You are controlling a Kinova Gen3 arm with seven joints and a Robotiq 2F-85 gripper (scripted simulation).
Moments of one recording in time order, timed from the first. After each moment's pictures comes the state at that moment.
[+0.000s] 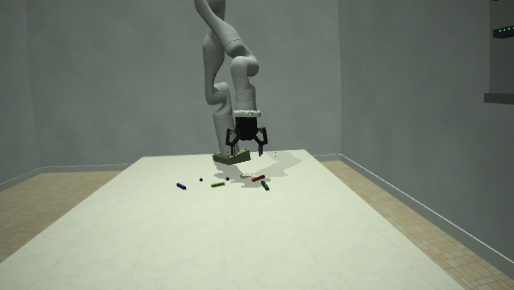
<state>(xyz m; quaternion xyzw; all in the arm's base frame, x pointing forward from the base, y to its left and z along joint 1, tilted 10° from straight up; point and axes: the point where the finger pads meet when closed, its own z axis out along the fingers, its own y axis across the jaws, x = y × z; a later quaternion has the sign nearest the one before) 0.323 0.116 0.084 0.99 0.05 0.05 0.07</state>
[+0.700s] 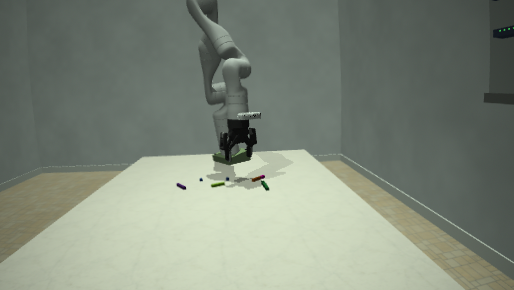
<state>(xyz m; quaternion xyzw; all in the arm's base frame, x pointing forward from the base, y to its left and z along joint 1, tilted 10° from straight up) 0.336 0.088 0.083 0.92 0.37 0.01 0.08</state>
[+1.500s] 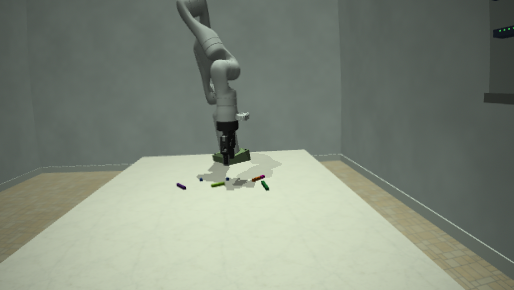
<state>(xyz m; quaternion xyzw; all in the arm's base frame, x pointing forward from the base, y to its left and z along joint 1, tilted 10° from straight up) 0.353 0.054 0.084 0.73 0.68 -0.01 0.08</state>
